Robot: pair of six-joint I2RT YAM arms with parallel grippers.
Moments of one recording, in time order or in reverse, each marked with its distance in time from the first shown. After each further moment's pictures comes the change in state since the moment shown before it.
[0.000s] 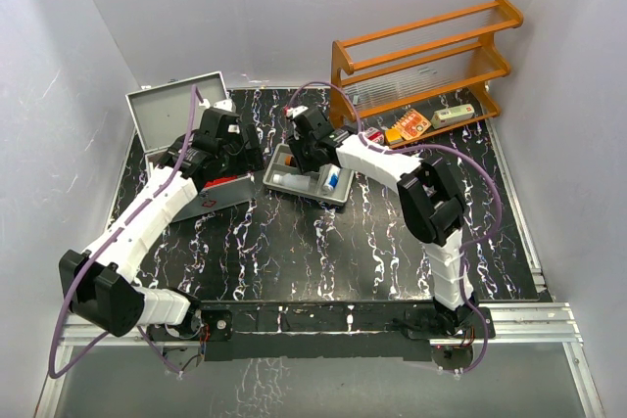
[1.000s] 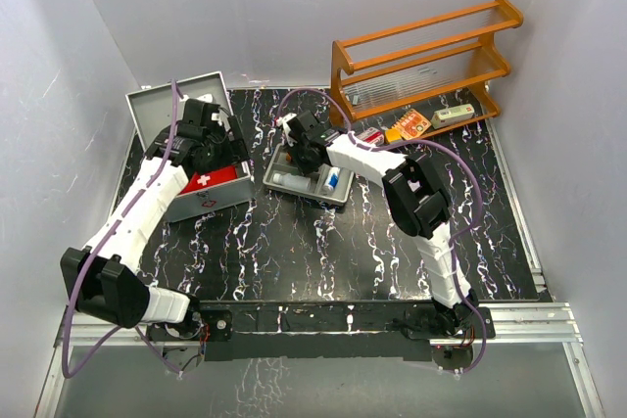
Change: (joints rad) left arm 0.129 0.037 0.053 -0.050 0.045 -0.004; right arm 0.001 0.140 0.132 -0.063 -0.004 -0.193
